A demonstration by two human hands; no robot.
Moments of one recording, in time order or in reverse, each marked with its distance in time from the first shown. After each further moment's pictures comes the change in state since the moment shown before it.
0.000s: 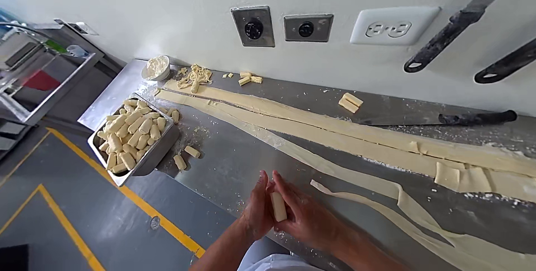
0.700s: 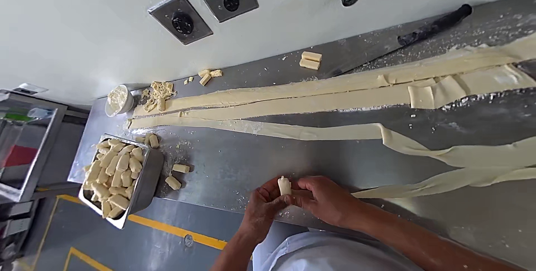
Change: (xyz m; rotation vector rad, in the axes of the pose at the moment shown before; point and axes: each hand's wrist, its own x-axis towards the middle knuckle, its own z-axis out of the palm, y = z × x) left_hand -0.005 -0.026 -0.014 0.410 -0.015 0.046; right_hand -0.039 -0.009 -0.034 0.343 -0.270 0.822
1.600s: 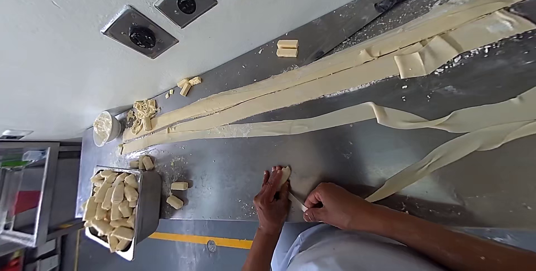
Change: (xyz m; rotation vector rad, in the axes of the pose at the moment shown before) left_hand 0.051 -0.073 -0.018 0.978 0.350 0.894; right_hand -0.002 0.037 0.019 0.114 -0.158 0.150
